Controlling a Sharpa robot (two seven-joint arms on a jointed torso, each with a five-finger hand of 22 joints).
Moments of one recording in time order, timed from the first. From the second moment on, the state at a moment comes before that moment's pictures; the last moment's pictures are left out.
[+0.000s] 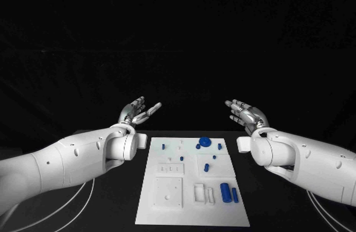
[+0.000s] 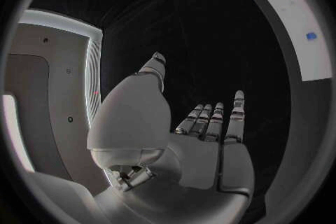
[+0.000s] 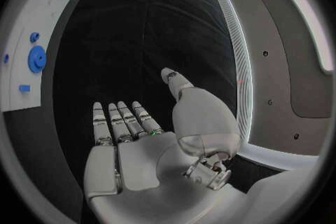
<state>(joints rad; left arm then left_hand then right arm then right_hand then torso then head) 1.23 -0.64 -0.15 1.17 0.00 -0.59 0.41 1.31 -0.23 0.11 0.28 0.05 0.24 0.09 0.02 0.03 0.25 0.09 0.02 0.02 0.28 0.12 0.02 0.03 0.15 0.46 0.28 0.05 0.05 1.13 -0.74 0.01 1.30 -0.04 -0.52 0.34 1.02 0.02 0.20 -0.08 0.41 0.36 0.15 0.03 0.03 0.36 0.21 0.03 0.03 0.32 0.21 0.03 0.03 0.13 0.29 0.28 0.03 0.03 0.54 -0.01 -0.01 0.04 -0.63</state>
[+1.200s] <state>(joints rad) 1.30 -0.77 -0.18 1.33 -0.07 -0.37 0.28 1.33 0.00 0.06 0.04 0.06 0.94 0.15 0.06 0.07 1.10 0.11 0.06 0.06 1.30 0.03 0.42 0.26 0.09 1.03 0.02 0.68 0.38 1.17 -0.68 0.03 1.17 -1.20 -0.25 0.12 1.25 -0.02 0.25 -0.25 0.40 1.11 0.11 0.07 0.08 1.29 0.05 0.06 0.07 1.41 0.00 0.31 0.35 0.13 1.27 0.02 0.33 0.16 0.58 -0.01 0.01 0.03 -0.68</state>
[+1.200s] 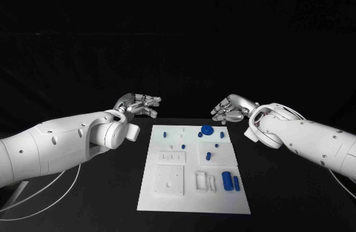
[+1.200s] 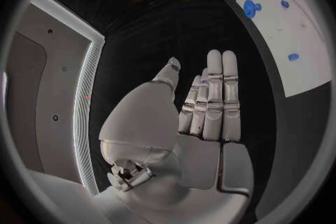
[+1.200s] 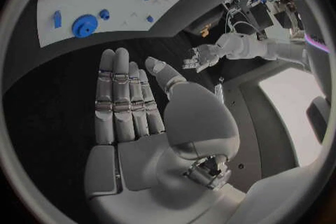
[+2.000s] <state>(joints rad) 1.32 -0.85 -0.16 1.51 -0.09 -0.36 0.26 1.31 0.00 0.06 0.03 0.07 0.97 0.15 0.06 0.07 1.09 0.12 0.06 0.06 1.24 0.05 0.40 0.24 0.09 0.97 0.03 0.68 0.36 1.17 -0.61 0.03 1.17 -1.69 -0.37 -0.06 1.24 -0.18 0.52 -0.24 0.21 1.12 0.11 0.06 0.07 1.18 0.08 0.06 0.06 1.41 -0.01 0.82 0.77 0.15 1.35 -0.04 0.76 0.61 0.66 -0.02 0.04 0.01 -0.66</state>
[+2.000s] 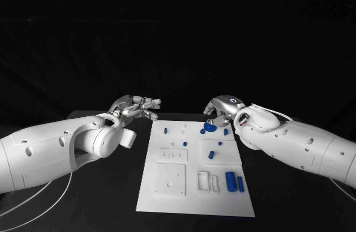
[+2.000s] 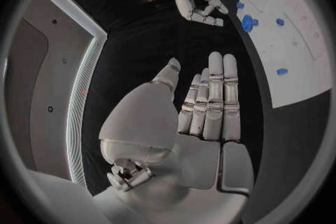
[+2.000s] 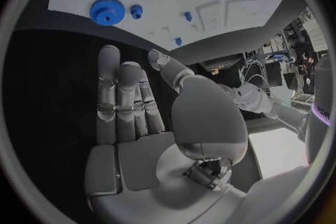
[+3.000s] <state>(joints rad) 1.33 -0.86 -0.15 1.53 -0.10 -0.36 0.26 1.31 -0.01 0.07 0.03 0.07 0.96 0.15 0.06 0.07 1.08 0.12 0.06 0.06 1.24 0.05 0.42 0.25 0.09 0.97 0.03 0.69 0.36 1.15 -0.57 0.02 1.13 -1.77 -0.36 -0.12 1.24 -0.18 0.54 -0.23 0.21 1.12 0.11 0.06 0.07 1.19 0.07 0.06 0.06 1.41 -0.01 0.83 0.76 0.16 1.39 -0.03 0.61 0.84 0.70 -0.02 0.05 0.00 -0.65</state>
